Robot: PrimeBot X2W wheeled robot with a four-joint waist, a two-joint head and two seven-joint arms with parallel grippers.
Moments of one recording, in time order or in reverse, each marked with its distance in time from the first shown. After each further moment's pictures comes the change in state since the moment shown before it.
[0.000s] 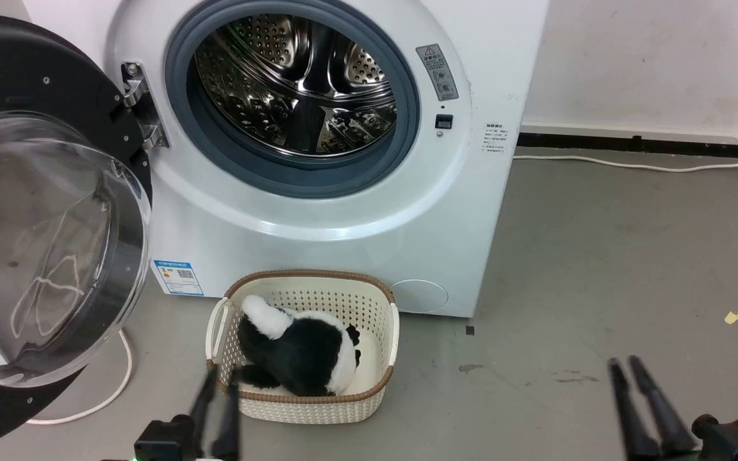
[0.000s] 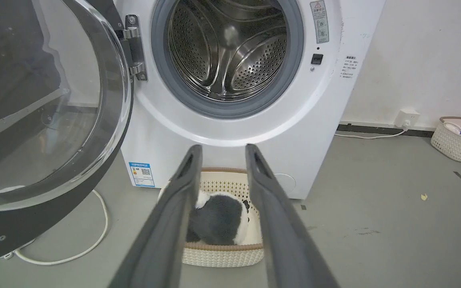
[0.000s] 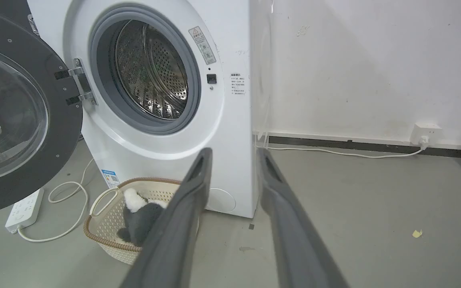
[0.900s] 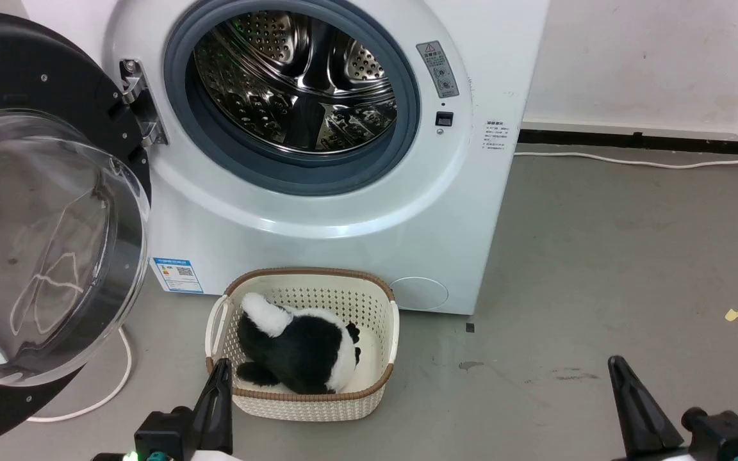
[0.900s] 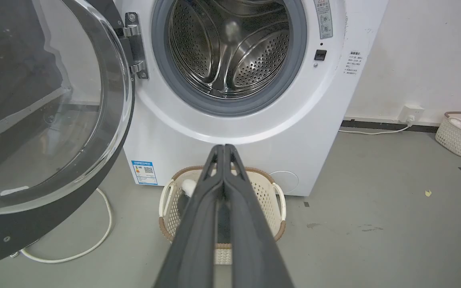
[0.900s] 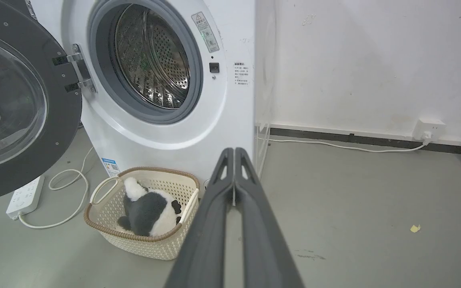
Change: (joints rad) left arm -0.003 -0.026 0.040 -0.016 0.046 -0.027 0.049; right arm -0.008 0.000 0.008 -0.003 -0.019 0.000 0.049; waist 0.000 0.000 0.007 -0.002
